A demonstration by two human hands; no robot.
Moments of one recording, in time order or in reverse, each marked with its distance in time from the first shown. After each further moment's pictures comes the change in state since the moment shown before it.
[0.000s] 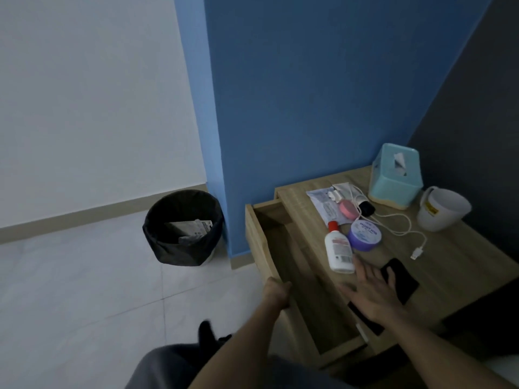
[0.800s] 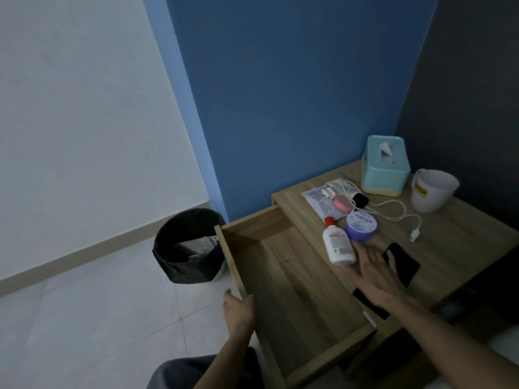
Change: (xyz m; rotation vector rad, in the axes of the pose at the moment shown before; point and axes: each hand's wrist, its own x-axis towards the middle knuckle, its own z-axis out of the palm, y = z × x) left_hand -0.047 -0.037 -0.071 0.034 0.430 0.156; right_hand -0.010 0.004 0.000 0.274 0.212 -0.042
